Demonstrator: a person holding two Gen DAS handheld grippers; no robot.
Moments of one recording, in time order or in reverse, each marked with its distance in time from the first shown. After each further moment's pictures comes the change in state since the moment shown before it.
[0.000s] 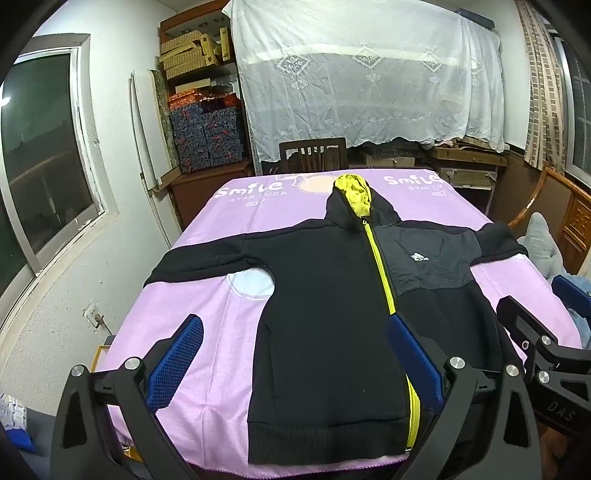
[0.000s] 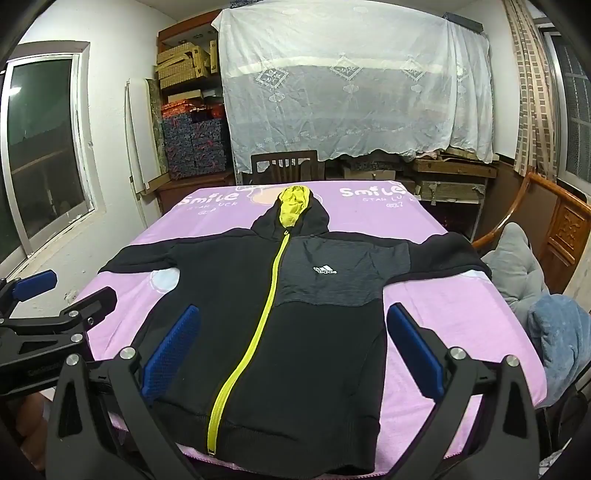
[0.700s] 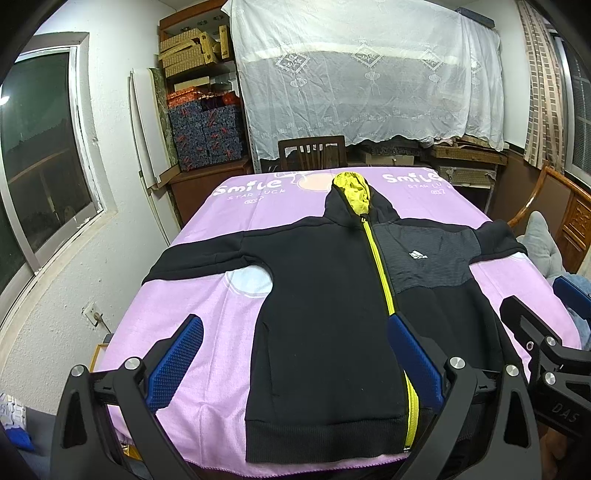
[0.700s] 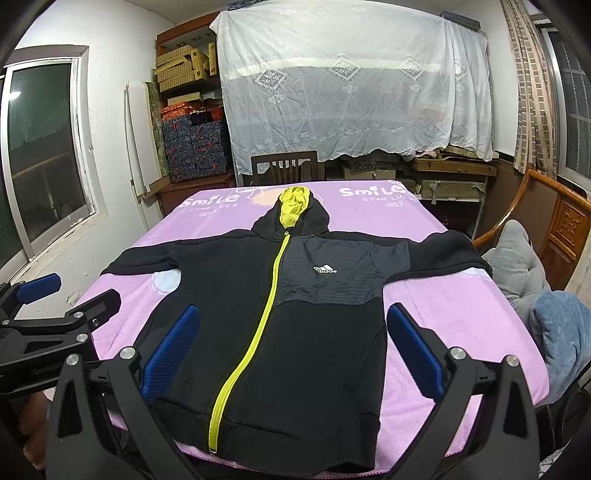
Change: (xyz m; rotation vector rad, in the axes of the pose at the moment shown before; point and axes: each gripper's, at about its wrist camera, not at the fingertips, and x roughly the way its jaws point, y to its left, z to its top) left arm 0.001 -0.002 0.001 0.003 0.002 0.002; right arm -0.003 0.002 0.007 -0.002 0.003 0.000
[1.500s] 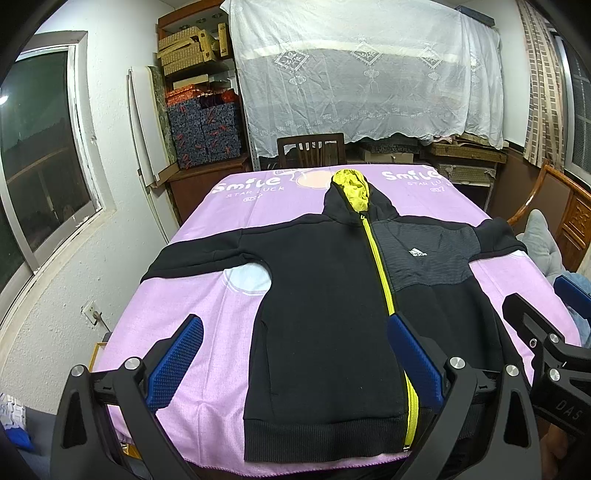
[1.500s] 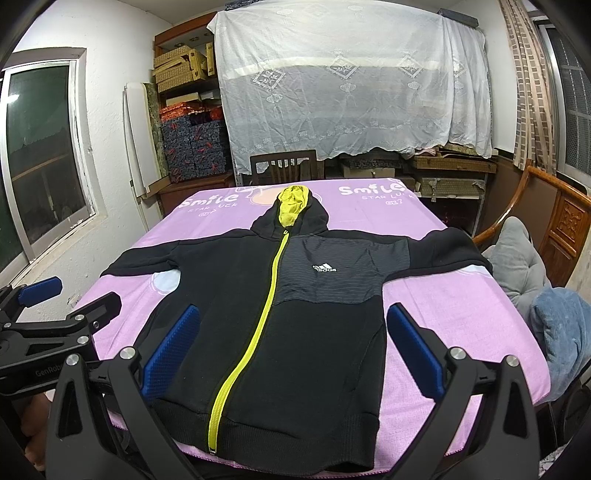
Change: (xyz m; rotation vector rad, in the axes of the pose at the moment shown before) left arm 0.010 -0.007 -0.012 0.009 0.006 0.004; right arm -0.002 -0.001 -0.002 0.008 -0.016 0.004
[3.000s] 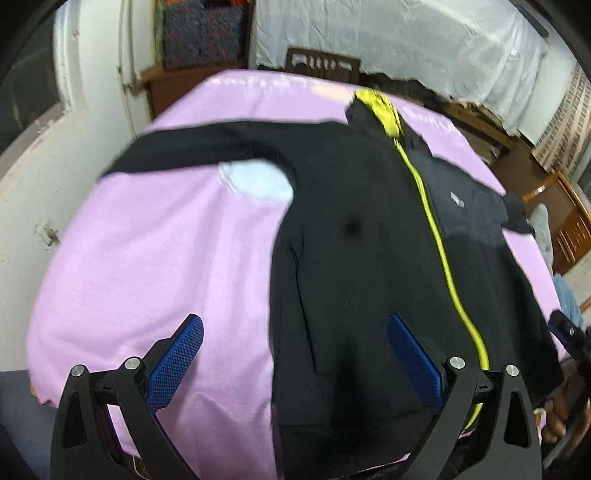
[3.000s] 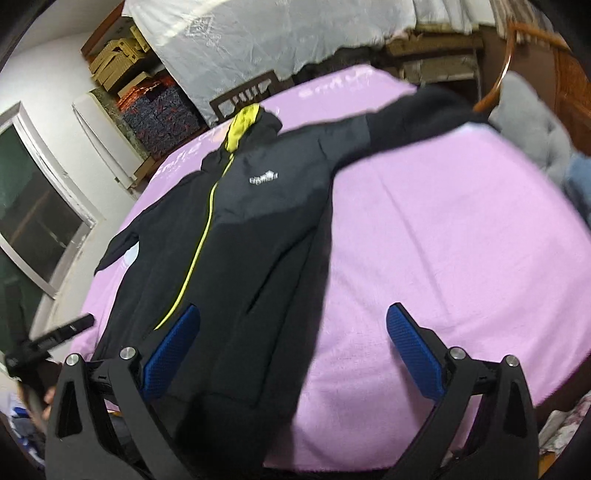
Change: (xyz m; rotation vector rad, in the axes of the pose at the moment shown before) left arm 0.106 0.085 -0.038 -0.081 0.389 -0.125; right arm 0.087 -0.123 -0.068 0.352 0.258 0.188
